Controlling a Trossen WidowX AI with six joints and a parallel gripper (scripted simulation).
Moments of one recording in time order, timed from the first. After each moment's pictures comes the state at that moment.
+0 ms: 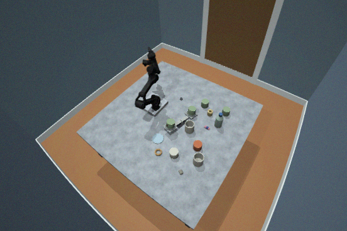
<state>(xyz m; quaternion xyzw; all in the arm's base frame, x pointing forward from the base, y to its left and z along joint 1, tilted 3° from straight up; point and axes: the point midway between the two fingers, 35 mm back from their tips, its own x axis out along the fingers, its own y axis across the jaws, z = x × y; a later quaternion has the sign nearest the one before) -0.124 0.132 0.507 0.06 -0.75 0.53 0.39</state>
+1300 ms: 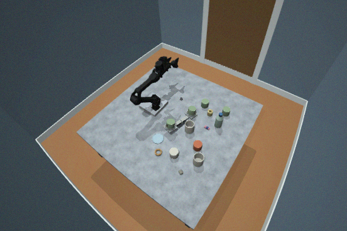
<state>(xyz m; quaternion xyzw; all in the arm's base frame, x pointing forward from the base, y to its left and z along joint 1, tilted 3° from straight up) 0.001 0.260 0.409 -0.07 -0.20 0.70 0.68</state>
